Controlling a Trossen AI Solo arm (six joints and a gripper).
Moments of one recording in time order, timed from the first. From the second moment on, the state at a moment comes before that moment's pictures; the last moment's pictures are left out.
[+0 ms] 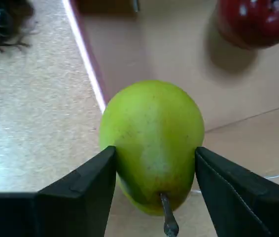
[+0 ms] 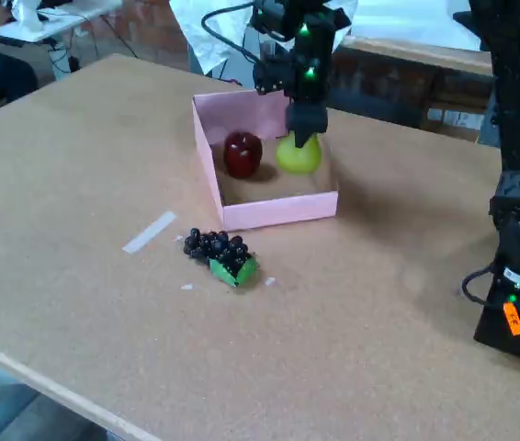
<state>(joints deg) -13.0 109.2 88.5 -58.9 0.5 -41.3</state>
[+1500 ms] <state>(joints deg) 1.1 88.4 63.5 -61.2 -2.5 -26.5</state>
